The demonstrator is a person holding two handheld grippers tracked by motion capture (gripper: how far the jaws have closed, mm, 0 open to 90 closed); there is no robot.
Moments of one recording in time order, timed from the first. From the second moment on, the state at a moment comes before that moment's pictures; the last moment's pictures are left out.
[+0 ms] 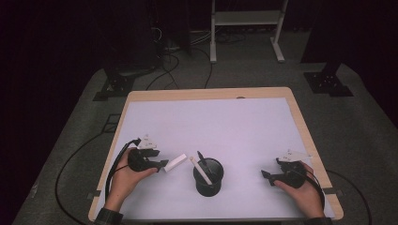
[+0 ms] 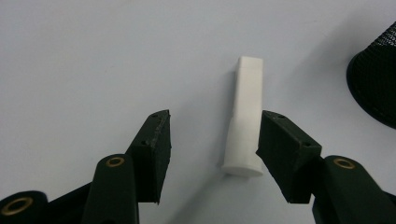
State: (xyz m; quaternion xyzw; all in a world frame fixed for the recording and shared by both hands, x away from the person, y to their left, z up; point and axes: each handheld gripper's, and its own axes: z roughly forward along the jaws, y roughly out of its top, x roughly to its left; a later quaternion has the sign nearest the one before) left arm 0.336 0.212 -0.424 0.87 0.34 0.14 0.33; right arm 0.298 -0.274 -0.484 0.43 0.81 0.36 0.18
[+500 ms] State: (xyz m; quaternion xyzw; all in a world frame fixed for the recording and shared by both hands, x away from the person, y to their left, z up) left arm 0.362 0.183 -0.422 0.89 0.32 0.11 0.30; right arm 0.299 -0.274 -0.484 0.43 0.81 0.36 0.18
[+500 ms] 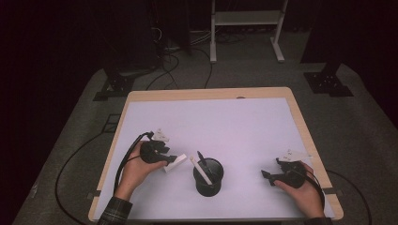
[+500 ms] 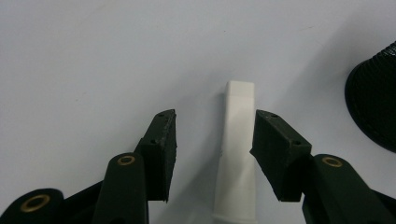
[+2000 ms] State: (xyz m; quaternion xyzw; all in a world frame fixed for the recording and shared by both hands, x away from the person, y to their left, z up) left arm 0.385 0.121 -0.439 0.94 0.29 0.06 0.16; right arm 0.299 -0.274 -0.484 0.43 0.81 0.36 0.18
